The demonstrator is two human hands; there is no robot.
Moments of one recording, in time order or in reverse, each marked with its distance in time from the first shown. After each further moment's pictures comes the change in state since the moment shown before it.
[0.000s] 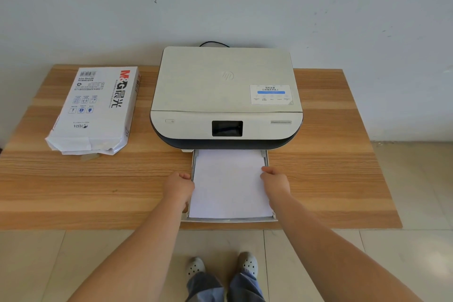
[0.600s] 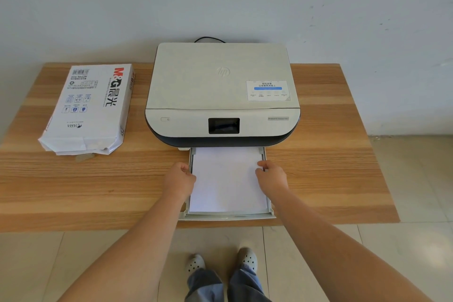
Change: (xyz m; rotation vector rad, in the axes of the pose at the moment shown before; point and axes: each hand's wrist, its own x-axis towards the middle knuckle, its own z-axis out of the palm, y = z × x) left_hand -0.007 0.012 0.000 0.177 -0.022 0.206; right_hand 0.006 -0.002 -0.002 -0.379 -0.023 -0.243
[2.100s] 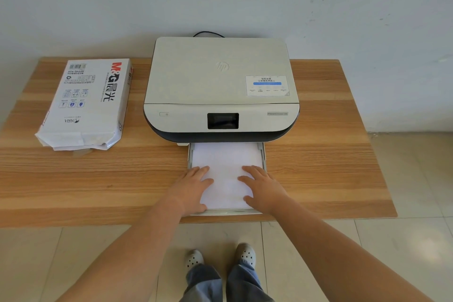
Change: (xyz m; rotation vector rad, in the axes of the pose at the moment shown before) left_hand -0.016 -0.017 0.002 1.084 -0.448 0.704; right_hand -0.015 0.031 0.006 -0.947 -0.289 -0.632
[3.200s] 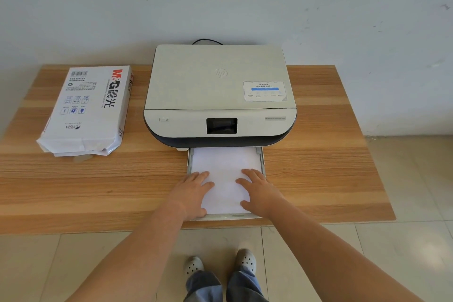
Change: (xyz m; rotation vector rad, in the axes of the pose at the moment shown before) left_hand -0.001 0.005 -0.004 0.023 -0.011 -0.027; right_hand 0.002 -0.007 -0.002 0.041 -0.036 0.053
